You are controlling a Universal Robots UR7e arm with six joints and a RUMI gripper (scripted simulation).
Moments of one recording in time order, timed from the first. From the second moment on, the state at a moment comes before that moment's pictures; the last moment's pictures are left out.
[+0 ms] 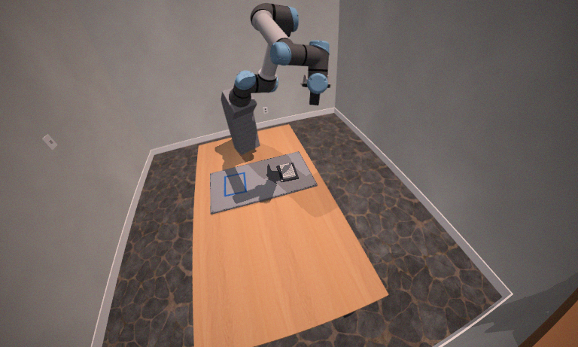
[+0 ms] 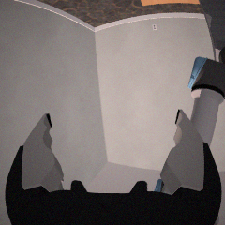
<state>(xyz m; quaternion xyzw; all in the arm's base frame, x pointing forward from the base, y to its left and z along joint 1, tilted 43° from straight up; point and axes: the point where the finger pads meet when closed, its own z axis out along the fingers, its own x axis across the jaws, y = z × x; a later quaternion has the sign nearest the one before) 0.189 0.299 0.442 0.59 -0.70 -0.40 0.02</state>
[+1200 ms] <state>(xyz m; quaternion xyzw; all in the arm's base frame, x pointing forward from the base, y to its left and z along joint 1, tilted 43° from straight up) 0.270 0.199 0.361 0.68 -0.70 -0.24 -0.03</state>
